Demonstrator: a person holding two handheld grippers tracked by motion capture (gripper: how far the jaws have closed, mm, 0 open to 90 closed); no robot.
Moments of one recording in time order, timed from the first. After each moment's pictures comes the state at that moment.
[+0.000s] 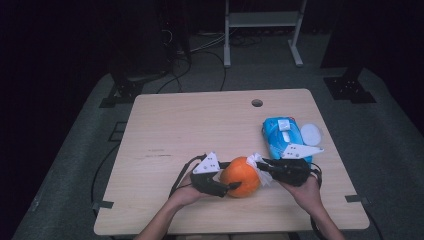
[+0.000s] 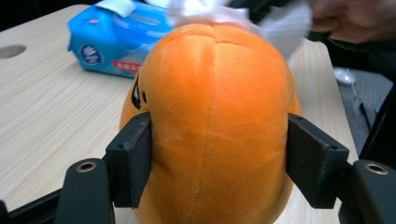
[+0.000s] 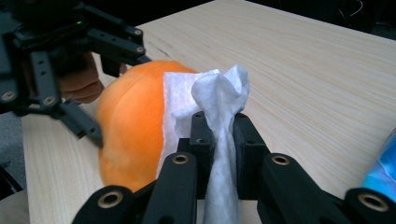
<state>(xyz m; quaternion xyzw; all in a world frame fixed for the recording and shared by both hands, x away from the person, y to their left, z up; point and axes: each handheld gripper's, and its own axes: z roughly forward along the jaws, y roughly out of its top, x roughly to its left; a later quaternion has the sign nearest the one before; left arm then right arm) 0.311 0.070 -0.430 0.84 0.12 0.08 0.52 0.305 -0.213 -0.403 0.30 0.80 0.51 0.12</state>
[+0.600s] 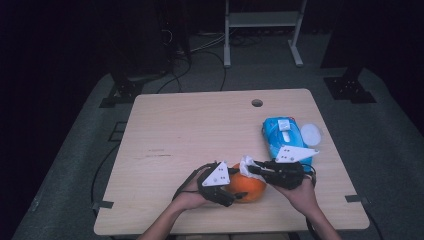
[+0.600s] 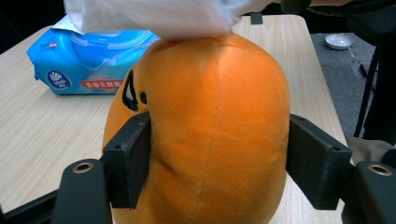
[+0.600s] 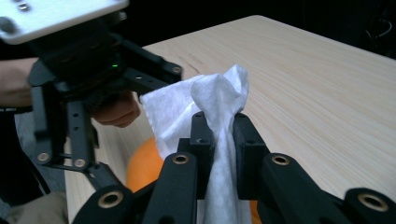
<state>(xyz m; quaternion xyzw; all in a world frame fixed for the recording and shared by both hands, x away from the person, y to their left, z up) 0.295 0.053 -0.428 0.86 0.05 0.11 0.50 0.288 -0.188 -0.384 0.24 0.81 0.52 0.12</state>
